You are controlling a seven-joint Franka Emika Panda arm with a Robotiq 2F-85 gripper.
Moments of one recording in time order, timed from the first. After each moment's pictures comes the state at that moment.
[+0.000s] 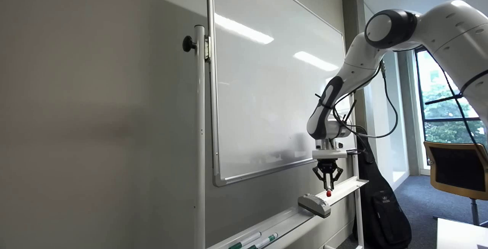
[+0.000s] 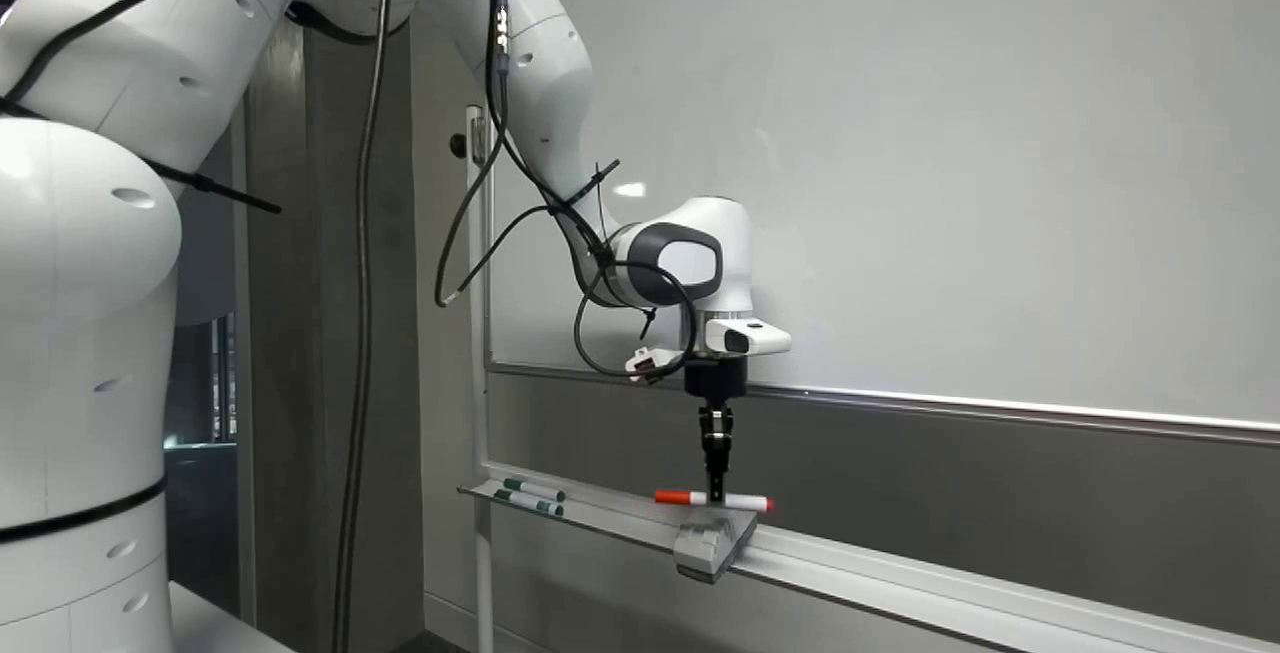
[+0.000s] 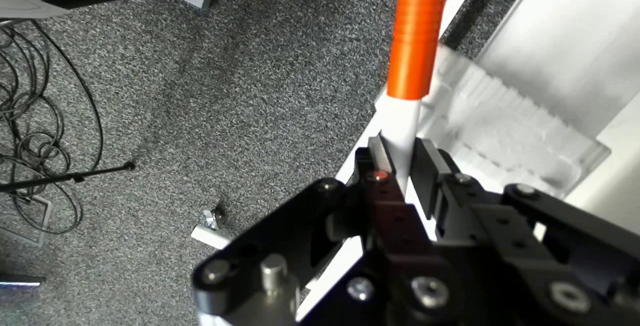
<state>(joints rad) -0.13 0.39 -0.27 -2.19 0.19 2.53 0.60</state>
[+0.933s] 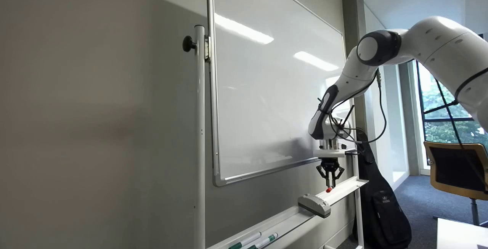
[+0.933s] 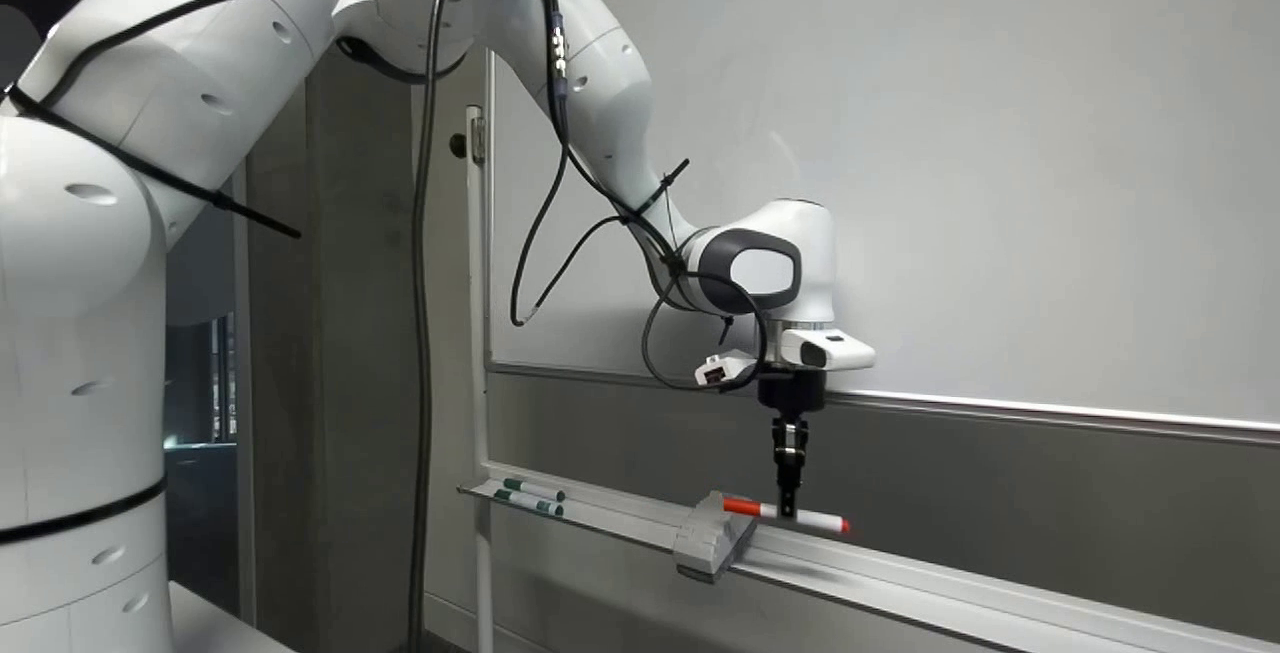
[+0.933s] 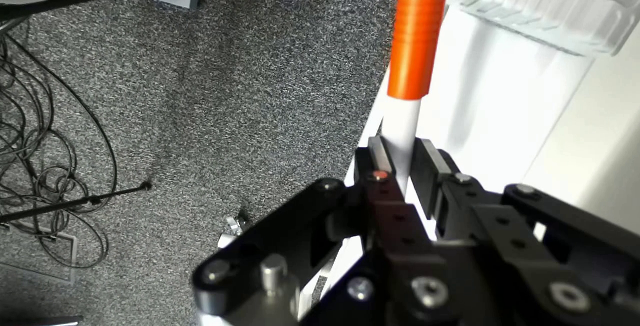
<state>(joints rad) -0.25 0.54 -0.28 -1.96 0.29 2.44 0.60</state>
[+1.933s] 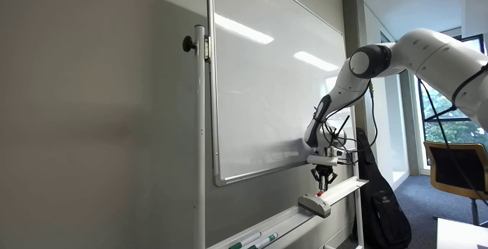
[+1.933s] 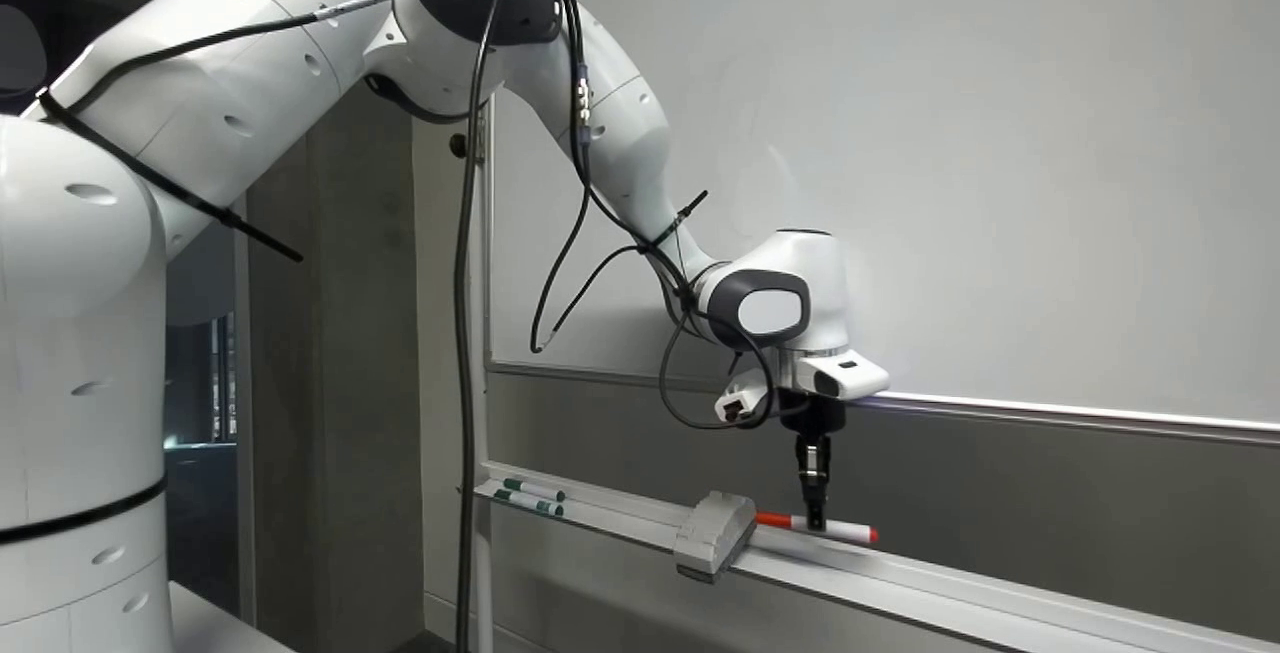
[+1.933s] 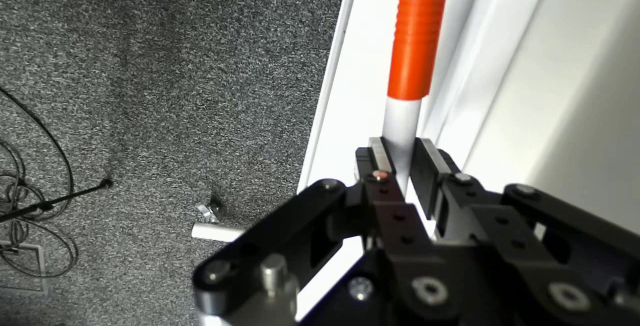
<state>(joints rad) -0.25 0.67 -0.27 -1.86 0.40 2.58 0.61</state>
